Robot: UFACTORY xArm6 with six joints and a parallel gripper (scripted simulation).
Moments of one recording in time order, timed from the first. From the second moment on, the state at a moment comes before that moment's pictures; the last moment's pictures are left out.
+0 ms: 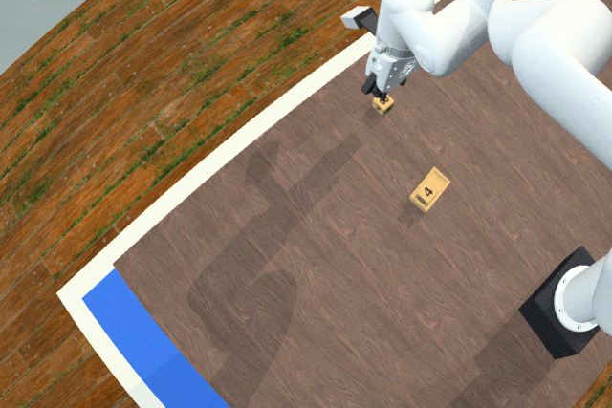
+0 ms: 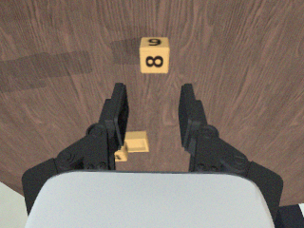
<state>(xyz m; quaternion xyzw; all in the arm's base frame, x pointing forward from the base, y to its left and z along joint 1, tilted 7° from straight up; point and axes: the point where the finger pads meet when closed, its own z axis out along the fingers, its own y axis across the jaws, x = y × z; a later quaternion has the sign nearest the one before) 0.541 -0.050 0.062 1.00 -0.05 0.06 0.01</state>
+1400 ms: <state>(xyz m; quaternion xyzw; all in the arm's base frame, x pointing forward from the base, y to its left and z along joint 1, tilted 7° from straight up) 0.546 -0.051 0.018 1.00 -0.05 0.06 0.01</state>
